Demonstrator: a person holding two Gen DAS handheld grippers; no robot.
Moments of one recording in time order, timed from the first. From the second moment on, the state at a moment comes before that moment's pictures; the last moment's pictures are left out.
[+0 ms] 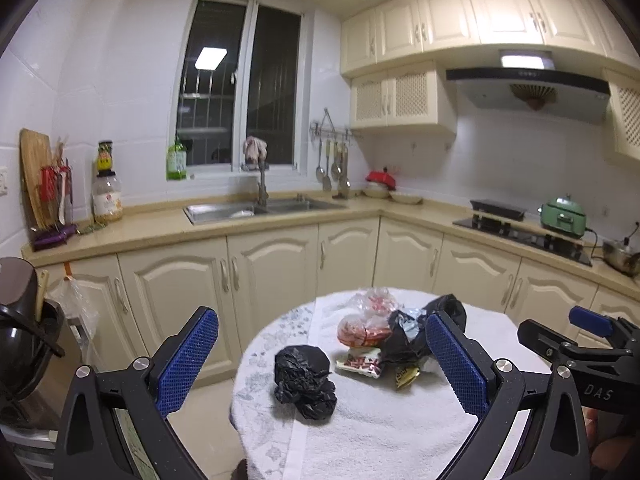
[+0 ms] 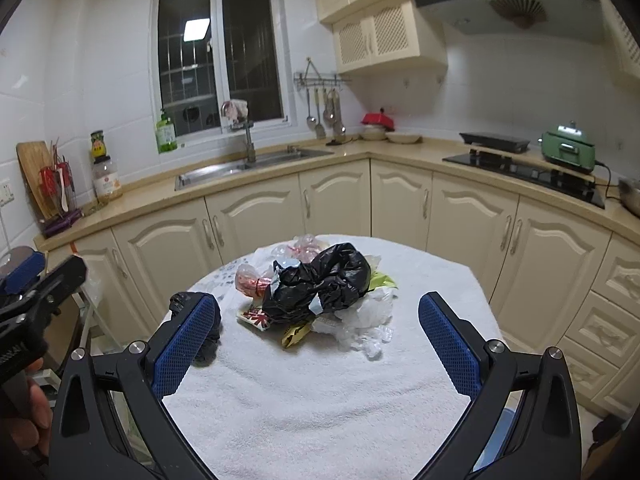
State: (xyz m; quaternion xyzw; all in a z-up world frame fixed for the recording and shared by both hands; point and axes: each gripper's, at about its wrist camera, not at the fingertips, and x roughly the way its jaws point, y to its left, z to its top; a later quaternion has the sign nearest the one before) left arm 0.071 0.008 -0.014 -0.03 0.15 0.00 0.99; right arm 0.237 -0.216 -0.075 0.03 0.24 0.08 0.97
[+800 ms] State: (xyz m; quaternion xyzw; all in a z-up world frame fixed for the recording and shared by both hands) left arm 0.239 0.029 -0.055 0.00 0.31 0.02 0.95; right arm 0.381 -0.222 -0.114 0.08 0.39 0.07 0.92
